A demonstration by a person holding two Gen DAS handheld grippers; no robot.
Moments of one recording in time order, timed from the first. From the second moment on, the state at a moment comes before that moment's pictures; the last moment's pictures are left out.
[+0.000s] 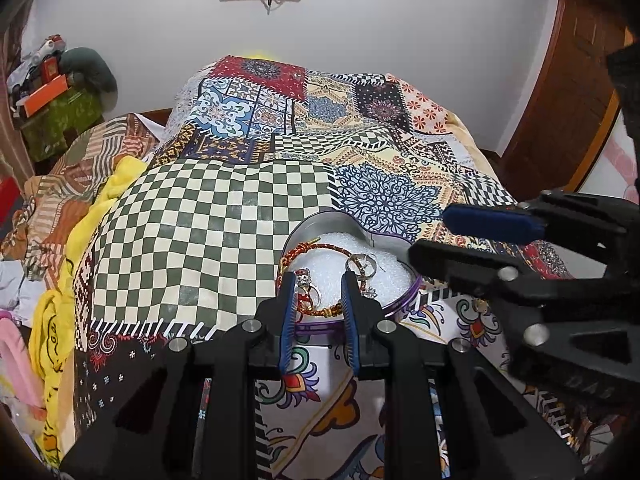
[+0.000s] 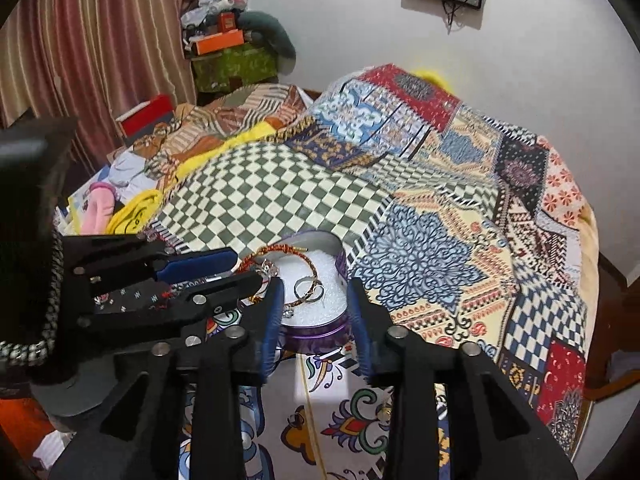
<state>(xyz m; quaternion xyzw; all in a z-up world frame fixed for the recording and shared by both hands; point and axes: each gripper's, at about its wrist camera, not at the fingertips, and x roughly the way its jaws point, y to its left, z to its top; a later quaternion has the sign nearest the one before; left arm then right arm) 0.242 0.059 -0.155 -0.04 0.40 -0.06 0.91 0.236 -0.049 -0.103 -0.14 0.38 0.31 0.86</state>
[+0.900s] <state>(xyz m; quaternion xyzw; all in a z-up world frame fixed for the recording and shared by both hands) 0.182 0.030 -0.114 -0.02 0.38 -0.08 0.92 0.198 -0.131 -0.074 -0.07 0.37 0.26 0.89</state>
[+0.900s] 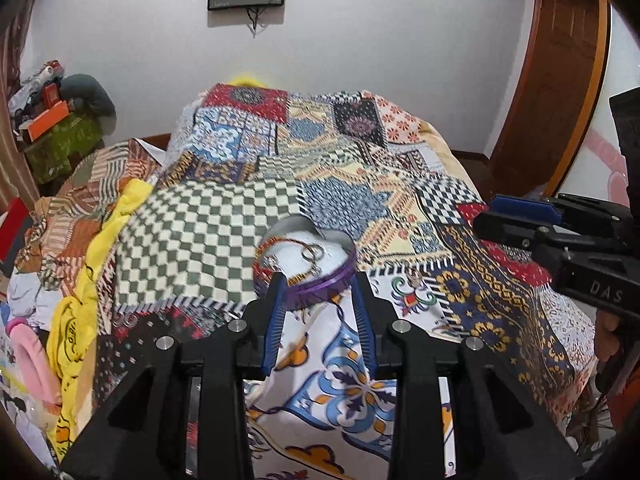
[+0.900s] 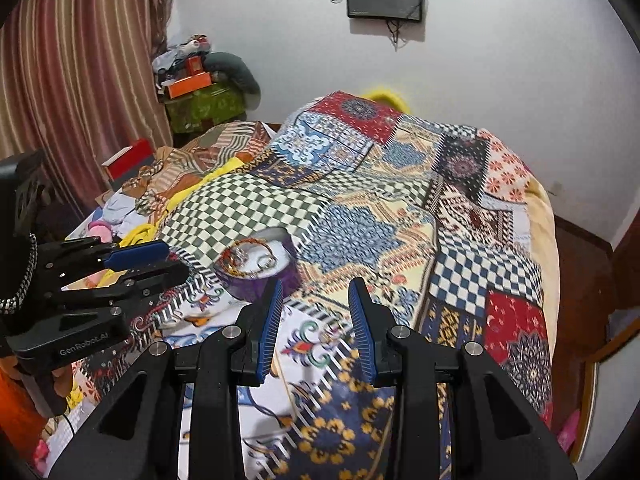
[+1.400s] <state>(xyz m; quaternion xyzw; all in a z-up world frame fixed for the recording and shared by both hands) 0.197 0.002 -0.155 -0.01 0.43 -0.10 0.90 0.207 -0.146 -0.123 -0.06 0.43 0.26 0.86</state>
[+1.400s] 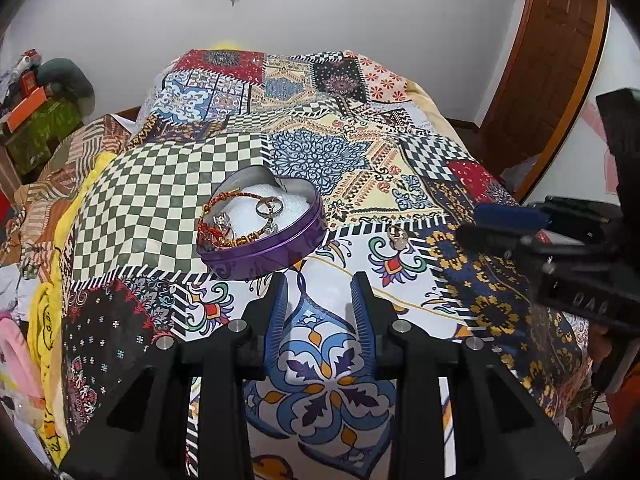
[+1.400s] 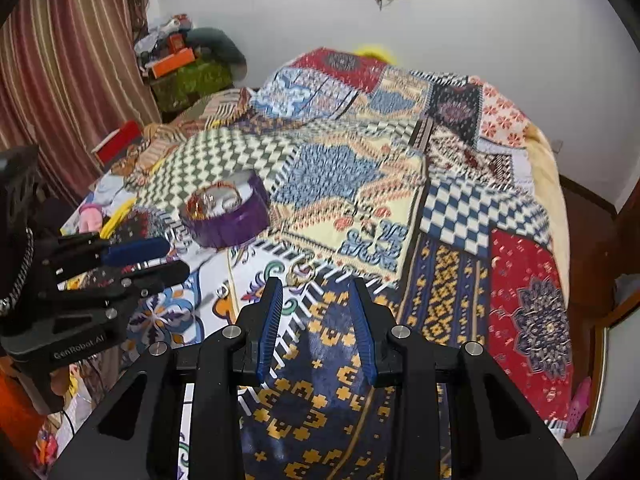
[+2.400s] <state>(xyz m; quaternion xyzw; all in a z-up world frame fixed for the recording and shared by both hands) 0.204 -0.014 -0.176 -0.01 0.45 -0.13 0.88 0.228 -0.131 -0.153 -0.09 0.44 0.27 0.85</state>
